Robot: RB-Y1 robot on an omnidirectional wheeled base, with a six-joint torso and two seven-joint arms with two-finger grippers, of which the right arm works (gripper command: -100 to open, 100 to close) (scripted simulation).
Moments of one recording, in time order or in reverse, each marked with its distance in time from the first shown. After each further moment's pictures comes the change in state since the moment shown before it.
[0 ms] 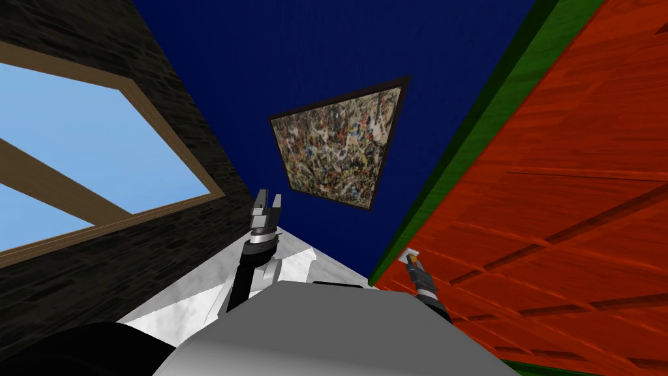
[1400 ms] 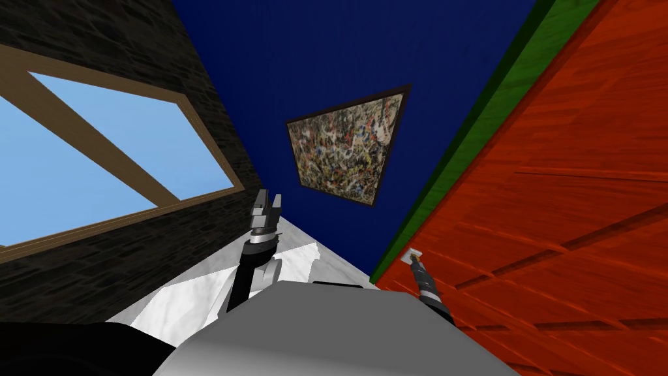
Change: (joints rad) arm 0.013 -0.014 0.042 -0.001 -0.128 0.006 -0.327
